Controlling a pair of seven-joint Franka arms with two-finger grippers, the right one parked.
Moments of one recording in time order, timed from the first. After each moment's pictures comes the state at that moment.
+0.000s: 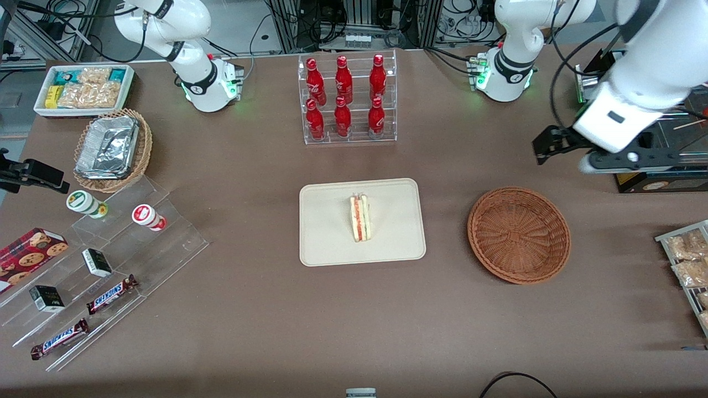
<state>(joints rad) -0.05 0.00 -0.14 -1.56 0.02 1.53 -0.18</state>
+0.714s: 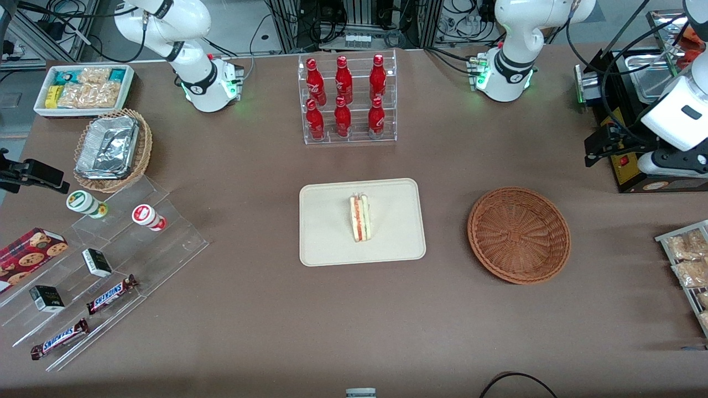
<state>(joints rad) 0.00 0.03 -0.10 -1.50 0.01 1.54 0.03</state>
